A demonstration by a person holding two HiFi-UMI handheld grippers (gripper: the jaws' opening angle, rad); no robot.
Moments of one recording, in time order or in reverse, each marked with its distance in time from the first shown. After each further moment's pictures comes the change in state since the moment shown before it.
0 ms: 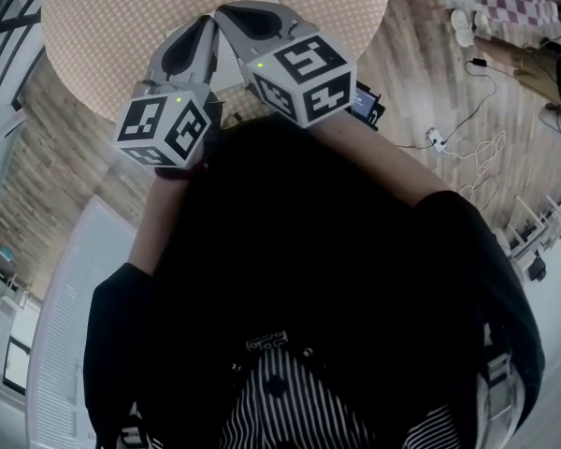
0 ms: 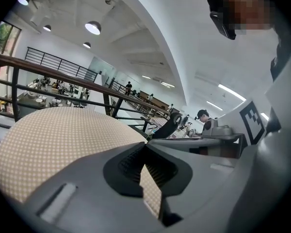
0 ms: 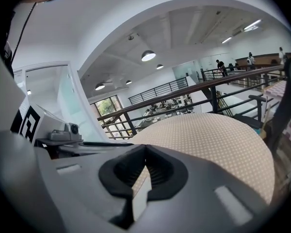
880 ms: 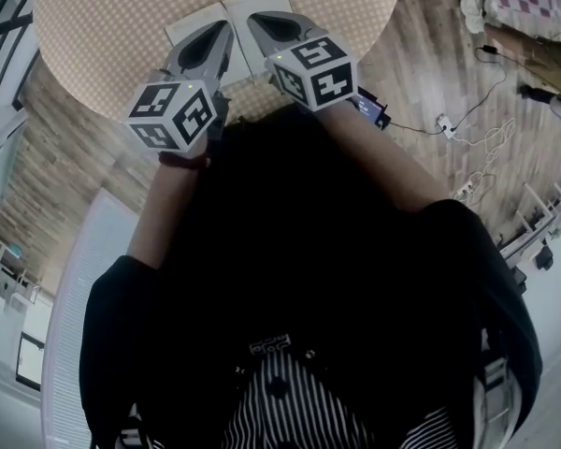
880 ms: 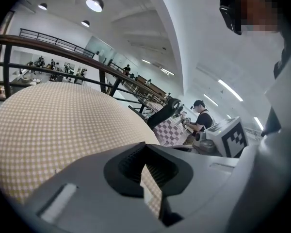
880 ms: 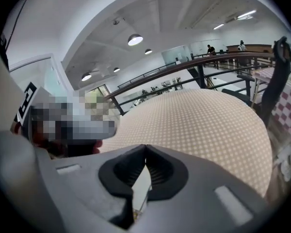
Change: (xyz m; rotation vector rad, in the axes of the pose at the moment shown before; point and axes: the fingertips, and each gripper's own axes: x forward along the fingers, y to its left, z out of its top) left arm 0.033 0.023 -0.073 -0.075 0.195 -0.085; right arm 0.024 -0.059 -0.110 0.100 0.170 -0.086
